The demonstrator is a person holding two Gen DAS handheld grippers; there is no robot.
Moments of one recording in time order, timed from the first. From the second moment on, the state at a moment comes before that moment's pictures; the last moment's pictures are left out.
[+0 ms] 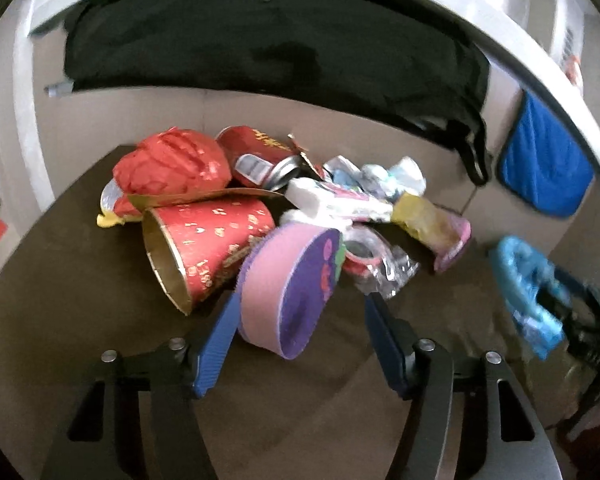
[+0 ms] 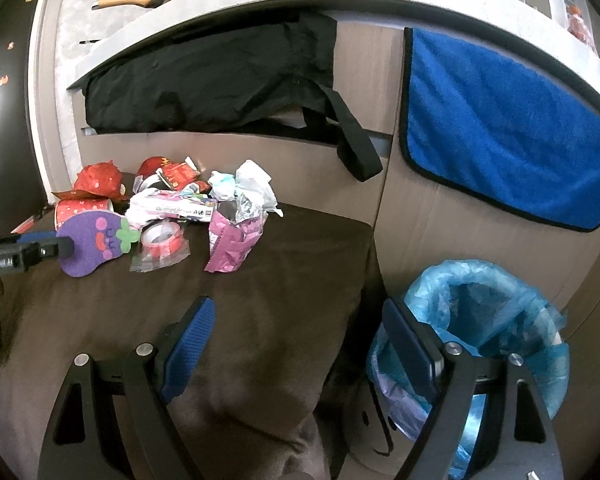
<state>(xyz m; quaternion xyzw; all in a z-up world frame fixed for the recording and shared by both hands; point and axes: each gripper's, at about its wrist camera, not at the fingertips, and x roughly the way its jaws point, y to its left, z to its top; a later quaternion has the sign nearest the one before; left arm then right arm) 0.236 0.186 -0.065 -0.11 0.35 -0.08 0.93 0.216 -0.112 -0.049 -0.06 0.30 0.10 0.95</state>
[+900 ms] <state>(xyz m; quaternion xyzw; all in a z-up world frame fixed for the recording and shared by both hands) 0.210 0.180 -0.048 -0.14 0.32 -0.05 0.93 0.356 -0.046 -0.066 -0.03 0.40 0.14 0.90</state>
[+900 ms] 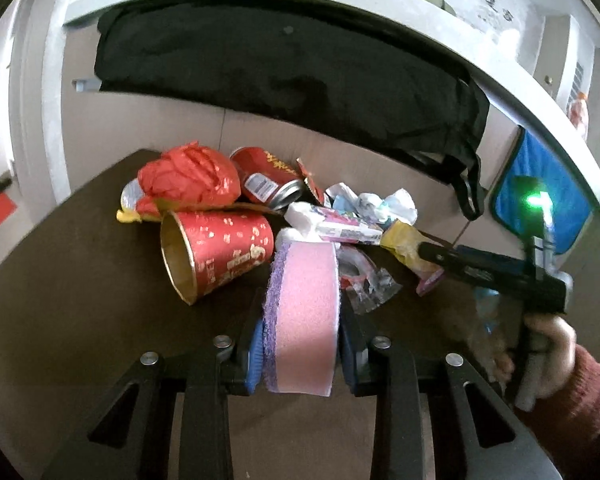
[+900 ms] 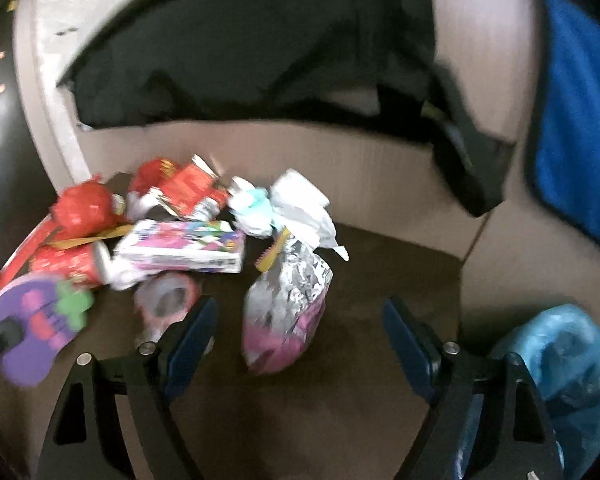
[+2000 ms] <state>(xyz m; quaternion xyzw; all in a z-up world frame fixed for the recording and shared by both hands) 0.204 -0.123 0.023 -0.03 0.26 -0.20 0.94 0.194 -0.311 0.047 0.01 0.25 0.03 0.97</state>
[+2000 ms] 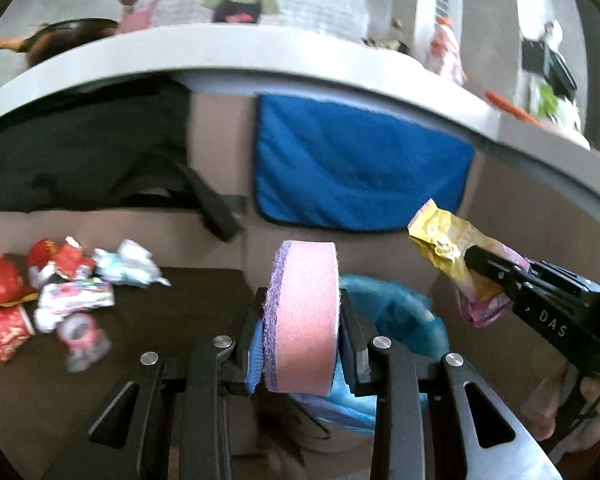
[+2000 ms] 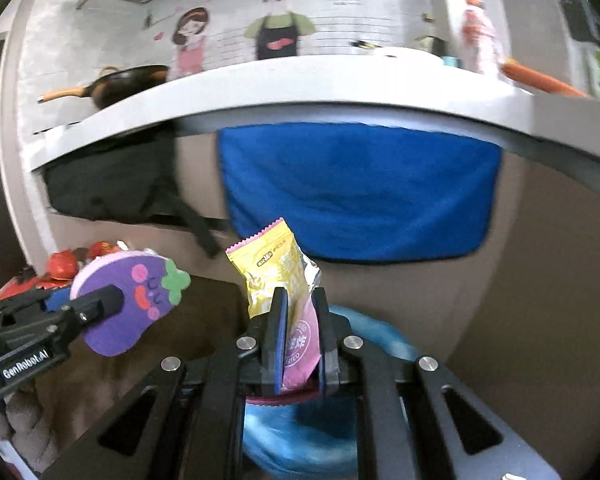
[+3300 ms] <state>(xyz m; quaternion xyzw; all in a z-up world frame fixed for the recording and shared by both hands) 0.264 -0.180 -0.052 -0.06 0.35 -0.24 0.90 0.231 -0.360 -0.045 0.09 0.32 0.02 0.94</state>
